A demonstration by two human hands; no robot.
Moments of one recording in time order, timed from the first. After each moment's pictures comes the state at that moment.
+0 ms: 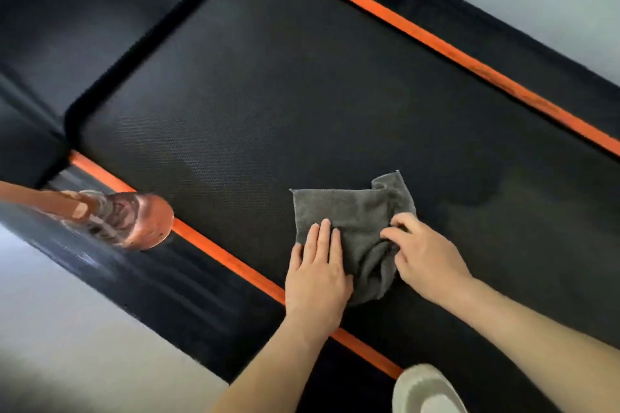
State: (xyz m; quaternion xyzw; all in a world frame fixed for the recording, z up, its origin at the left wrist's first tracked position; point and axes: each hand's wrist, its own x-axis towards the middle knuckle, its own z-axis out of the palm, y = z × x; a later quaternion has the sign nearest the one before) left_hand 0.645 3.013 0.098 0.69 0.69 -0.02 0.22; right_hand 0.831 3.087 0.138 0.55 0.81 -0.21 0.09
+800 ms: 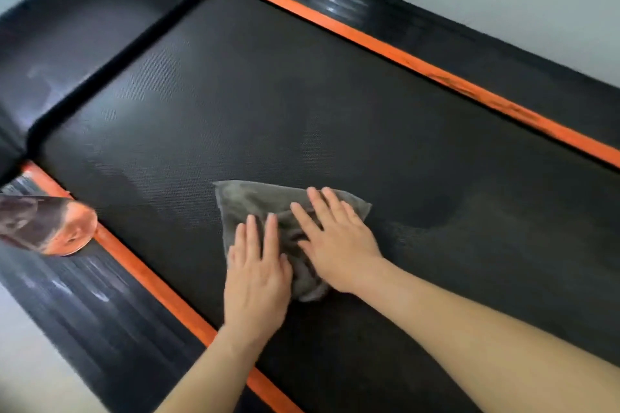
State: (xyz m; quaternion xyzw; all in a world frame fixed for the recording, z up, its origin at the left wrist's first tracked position) left_hand 0.691 3.041 0.065 0.60 0.79 0.04 0.12; right_hand 0.832 3.139 0.092 0.42 0.88 -0.18 0.14
